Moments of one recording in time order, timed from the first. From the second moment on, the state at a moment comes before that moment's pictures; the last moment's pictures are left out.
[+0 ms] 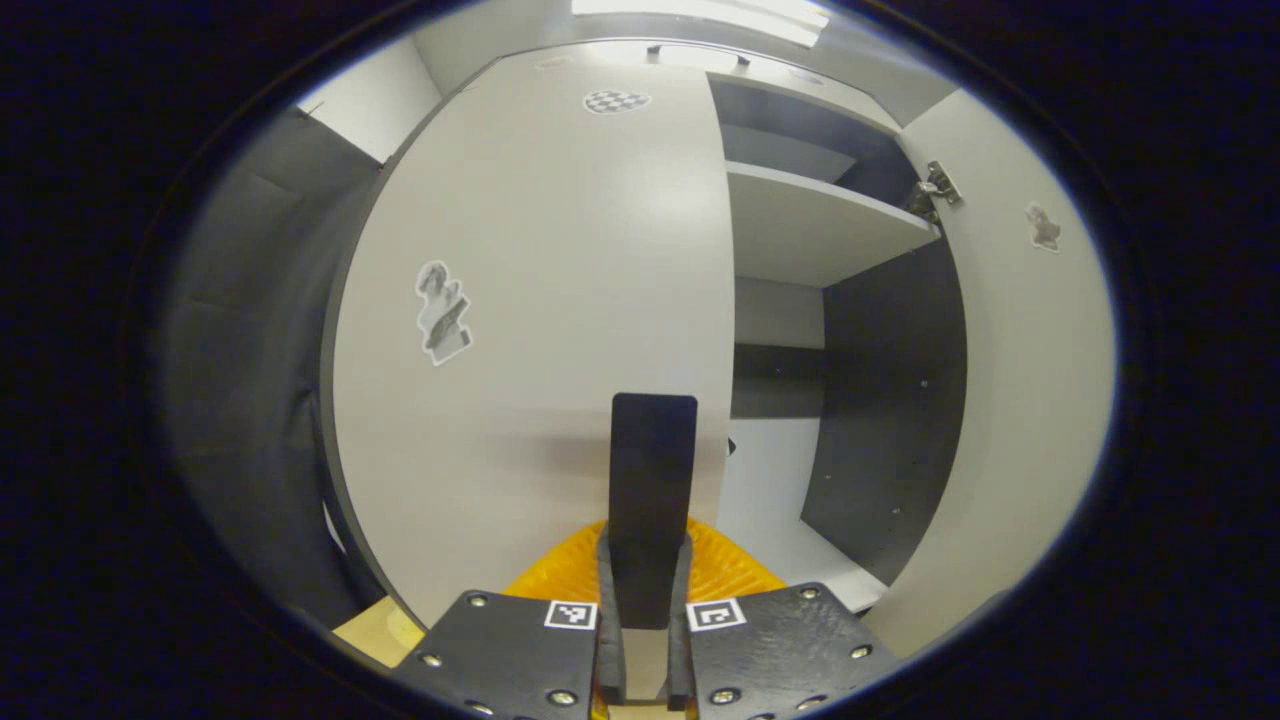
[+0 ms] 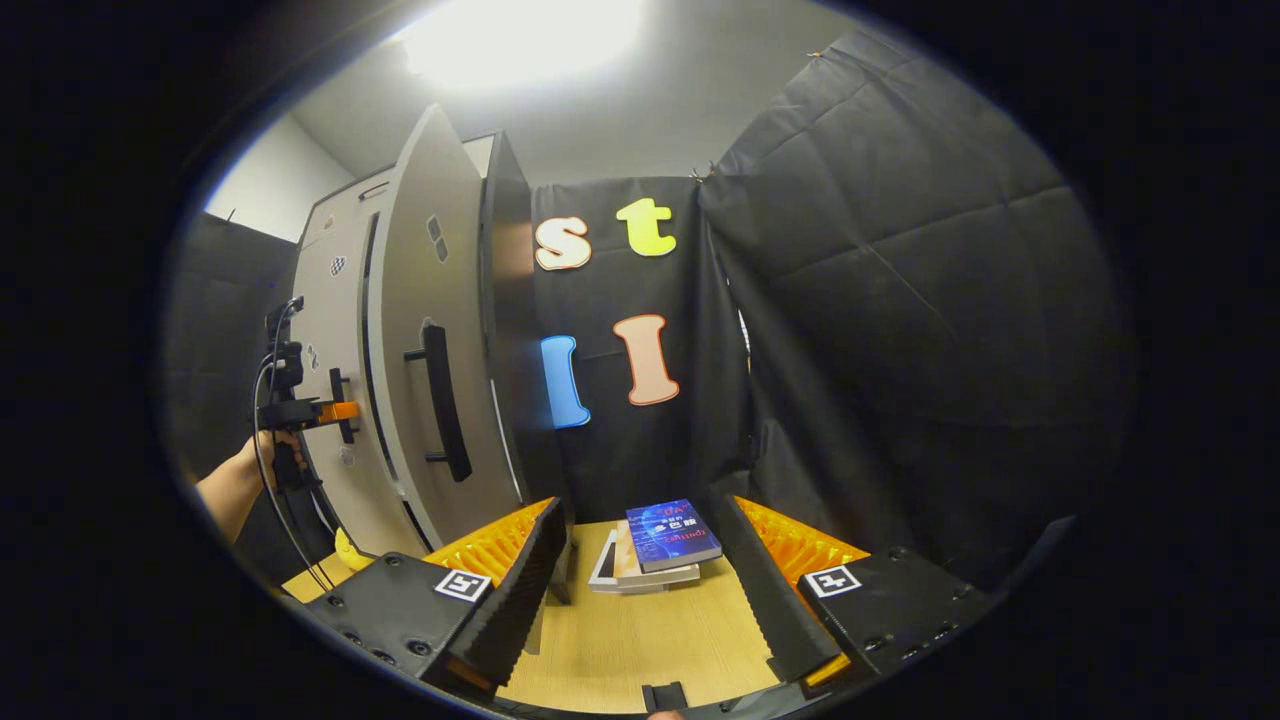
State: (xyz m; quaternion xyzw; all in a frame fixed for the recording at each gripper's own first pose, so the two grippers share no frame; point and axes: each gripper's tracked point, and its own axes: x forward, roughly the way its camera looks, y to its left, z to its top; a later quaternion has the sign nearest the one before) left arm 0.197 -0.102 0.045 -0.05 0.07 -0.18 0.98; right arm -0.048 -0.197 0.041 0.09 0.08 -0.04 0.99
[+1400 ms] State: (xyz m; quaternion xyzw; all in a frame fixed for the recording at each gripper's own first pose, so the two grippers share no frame) left arm 0.190 -0.087 0.064 -0.12 0.03 -0.21 0.97; right arm -0.026 -0.040 0.043 0.04 0.08 0.09 0.99
